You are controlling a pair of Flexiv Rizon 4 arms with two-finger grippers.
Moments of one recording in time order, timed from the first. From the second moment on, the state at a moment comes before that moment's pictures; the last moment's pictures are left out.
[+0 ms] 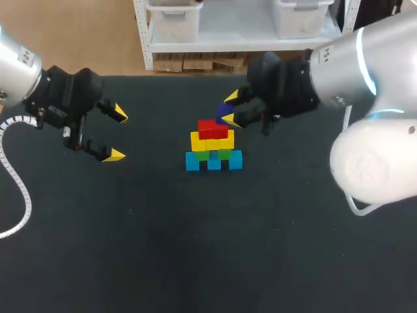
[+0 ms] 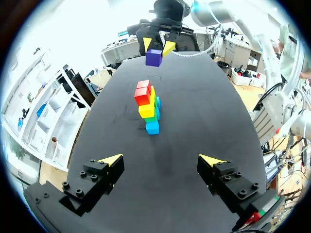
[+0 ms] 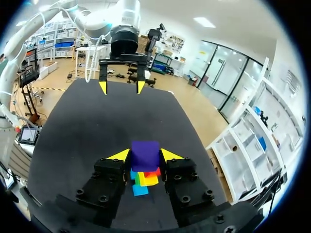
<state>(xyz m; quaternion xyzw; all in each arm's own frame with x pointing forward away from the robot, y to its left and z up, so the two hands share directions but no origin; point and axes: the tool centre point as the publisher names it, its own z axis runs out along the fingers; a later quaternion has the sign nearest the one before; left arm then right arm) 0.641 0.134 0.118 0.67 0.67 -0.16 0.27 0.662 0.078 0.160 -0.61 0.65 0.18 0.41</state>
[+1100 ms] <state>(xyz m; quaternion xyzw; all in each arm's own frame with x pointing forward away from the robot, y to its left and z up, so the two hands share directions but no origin) 0.641 0.134 0.118 0.67 0.67 -0.16 0.27 0.680 0.090 0.144 -0.67 0.62 0.26 0.32</state>
